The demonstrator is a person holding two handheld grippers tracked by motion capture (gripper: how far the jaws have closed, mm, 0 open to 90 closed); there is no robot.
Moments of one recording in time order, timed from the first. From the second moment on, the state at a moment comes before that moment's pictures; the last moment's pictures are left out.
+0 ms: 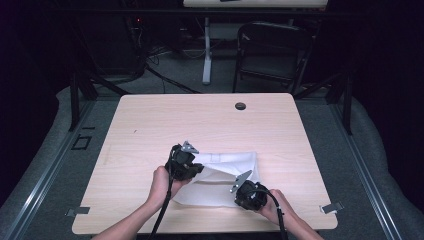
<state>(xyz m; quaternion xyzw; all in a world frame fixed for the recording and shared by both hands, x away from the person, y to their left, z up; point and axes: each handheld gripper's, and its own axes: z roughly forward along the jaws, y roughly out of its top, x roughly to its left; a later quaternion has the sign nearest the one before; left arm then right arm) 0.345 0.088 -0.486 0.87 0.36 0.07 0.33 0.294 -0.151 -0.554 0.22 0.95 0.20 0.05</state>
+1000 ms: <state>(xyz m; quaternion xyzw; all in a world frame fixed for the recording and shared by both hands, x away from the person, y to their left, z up) 0.388 0.059 -0.441 0.88 0.34 0.11 0.32 0.305 -0.136 -0.550 0.26 0.93 0.24 0.06</state>
